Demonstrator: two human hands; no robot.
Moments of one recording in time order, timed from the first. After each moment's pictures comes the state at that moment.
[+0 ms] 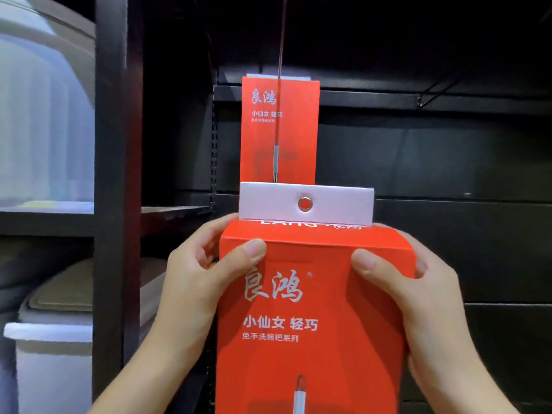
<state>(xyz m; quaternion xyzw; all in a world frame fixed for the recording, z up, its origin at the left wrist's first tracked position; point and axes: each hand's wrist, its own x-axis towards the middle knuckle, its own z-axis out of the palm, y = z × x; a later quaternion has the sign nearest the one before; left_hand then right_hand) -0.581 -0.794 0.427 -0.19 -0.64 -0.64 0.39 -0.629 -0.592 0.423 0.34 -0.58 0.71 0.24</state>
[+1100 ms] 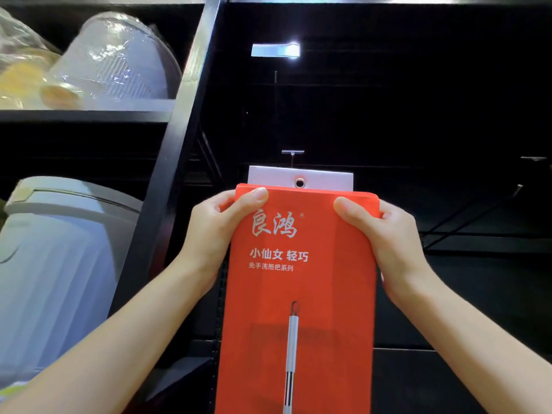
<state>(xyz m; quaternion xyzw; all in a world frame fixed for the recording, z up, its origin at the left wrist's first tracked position) -0.606 -0.814 0.658 -0.28 -0.62 -0.54 0.50 -0.668 -0.617 0.654 0.48 -0.47 0.67 0.32</state>
